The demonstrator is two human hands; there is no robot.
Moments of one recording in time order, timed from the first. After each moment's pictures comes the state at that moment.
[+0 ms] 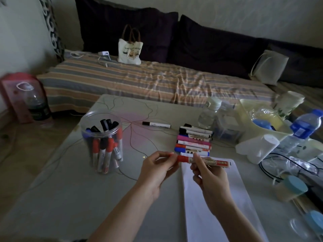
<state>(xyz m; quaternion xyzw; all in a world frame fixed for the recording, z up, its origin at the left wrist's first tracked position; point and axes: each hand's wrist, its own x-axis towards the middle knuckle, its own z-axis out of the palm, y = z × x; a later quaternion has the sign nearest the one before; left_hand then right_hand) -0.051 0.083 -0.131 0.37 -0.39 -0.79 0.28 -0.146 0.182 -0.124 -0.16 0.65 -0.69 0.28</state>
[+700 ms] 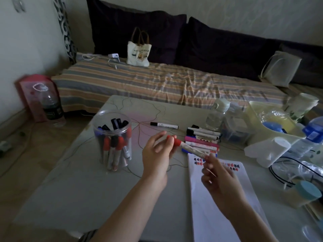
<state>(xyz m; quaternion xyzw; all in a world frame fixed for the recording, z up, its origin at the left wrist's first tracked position) -0.056 0.068 -0.118 0.31 -0.32 -0.77 0.47 -0.154 0.191 -0.118 -0.08 0.54 -0.74 0.40</state>
